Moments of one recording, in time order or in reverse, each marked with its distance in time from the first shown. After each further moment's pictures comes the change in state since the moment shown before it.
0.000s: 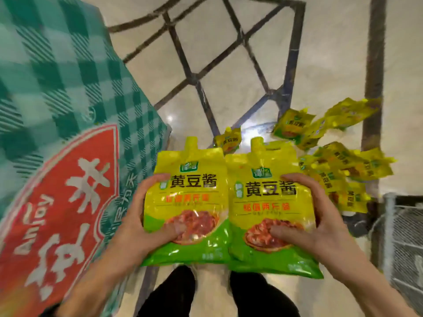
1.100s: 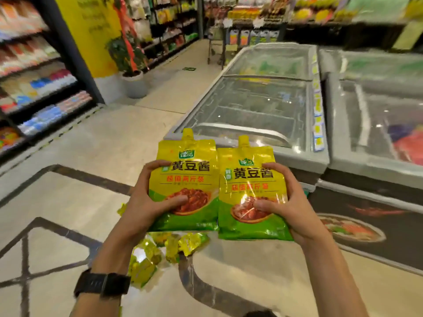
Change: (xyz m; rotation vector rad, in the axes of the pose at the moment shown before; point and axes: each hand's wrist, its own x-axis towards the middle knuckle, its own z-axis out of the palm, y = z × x) left_hand -0.280 0.389 0.223 0.175 -1.347 0.643; right_hand -0.553 -0.171 -0.014 0.607 1.385 -0.440
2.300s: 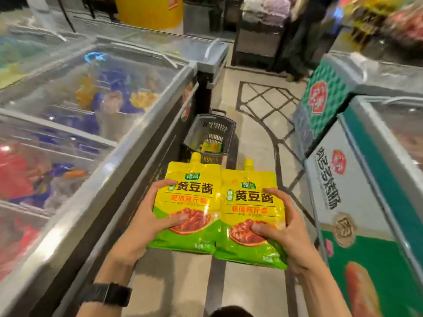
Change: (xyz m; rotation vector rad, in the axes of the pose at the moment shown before) left_hand -0.033 0.026 1.074 -0.085 -1.778 -0.007; right_hand -0.401 -0.099 -0.659 0.156 1.804 -0.250
